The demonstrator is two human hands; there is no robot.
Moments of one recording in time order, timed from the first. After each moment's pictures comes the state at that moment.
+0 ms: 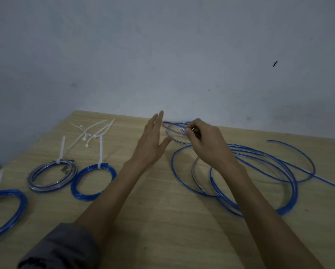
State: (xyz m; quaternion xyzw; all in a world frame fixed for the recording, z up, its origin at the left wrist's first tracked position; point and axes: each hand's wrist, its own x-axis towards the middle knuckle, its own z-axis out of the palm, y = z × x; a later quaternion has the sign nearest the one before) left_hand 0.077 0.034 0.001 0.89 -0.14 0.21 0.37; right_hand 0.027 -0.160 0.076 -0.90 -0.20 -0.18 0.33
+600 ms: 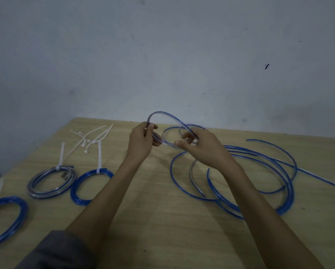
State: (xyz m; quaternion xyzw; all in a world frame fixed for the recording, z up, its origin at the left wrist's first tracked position) left_hand 0.069 0.034 0.031 0.76 -0.02 0.21 0.61; right_hand 0.028 -0.167 0.076 -0.92 -0.14 -0.08 0.36
